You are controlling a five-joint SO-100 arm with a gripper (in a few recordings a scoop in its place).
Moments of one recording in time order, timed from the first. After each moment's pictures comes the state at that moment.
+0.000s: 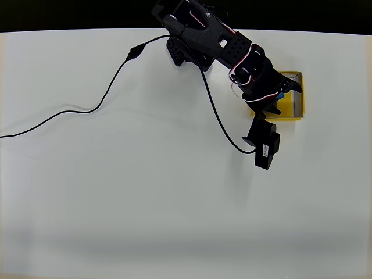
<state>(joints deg) -60.8 135.0 139.2 42.2 -75.7</state>
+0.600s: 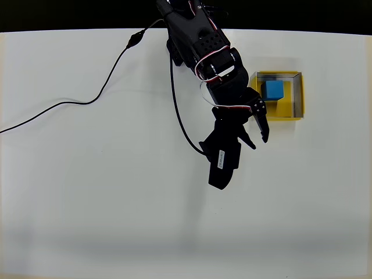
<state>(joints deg) -32.7 150.3 140.3 40.7 -91.0</state>
